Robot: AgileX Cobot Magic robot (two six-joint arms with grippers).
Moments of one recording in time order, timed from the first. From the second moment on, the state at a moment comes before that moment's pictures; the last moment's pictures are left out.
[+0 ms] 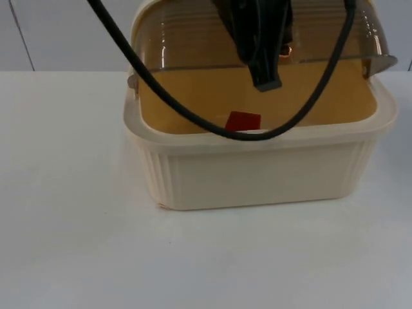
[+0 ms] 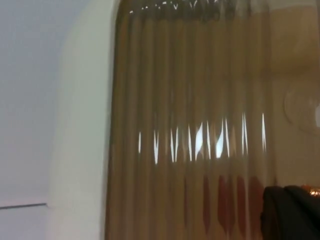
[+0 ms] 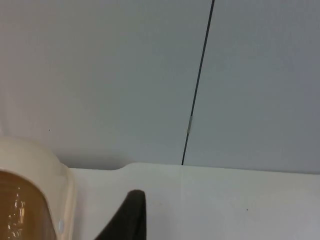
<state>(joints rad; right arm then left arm) -0.03 0.91 -0.97 -0.07 0.42 -0.06 -0.73 1.87 -1.46 0.15 0.45 0.76</state>
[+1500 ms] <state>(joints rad) -0.03 0.89 -0.97 -0.07 0.42 -0.04 -0.45 1.48 -1.30 0.19 0.25 0.26</state>
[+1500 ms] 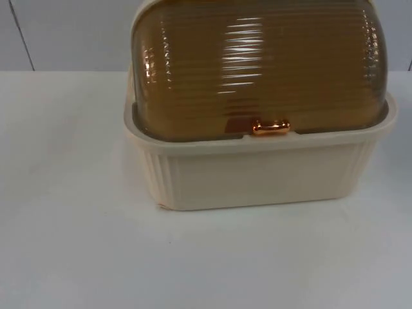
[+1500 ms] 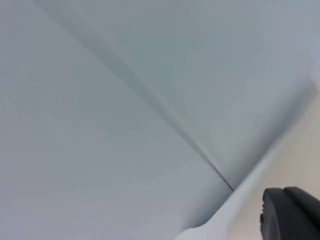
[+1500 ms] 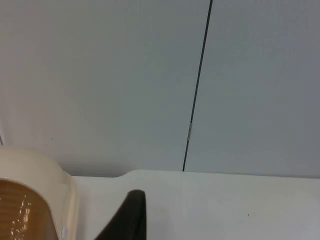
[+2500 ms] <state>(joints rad) -0.03 0.89 -0.97 -0.07 0.42 -0.04 -0.04 1.34 -1.32 -0.17 0.43 0.13</state>
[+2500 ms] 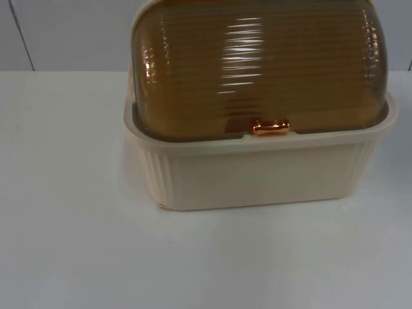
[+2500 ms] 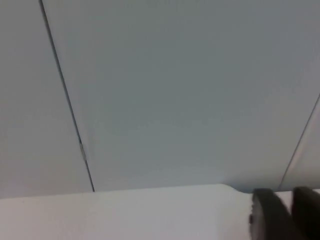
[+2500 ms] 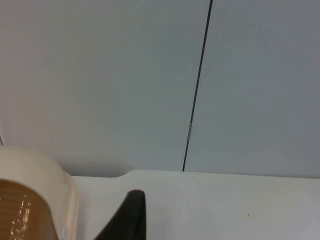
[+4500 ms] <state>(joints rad) -0.02 0.80 -0.94 -0.02 0.59 0.06 -0.04 1.01 -1.09 -0.15 0.43 0.12</state>
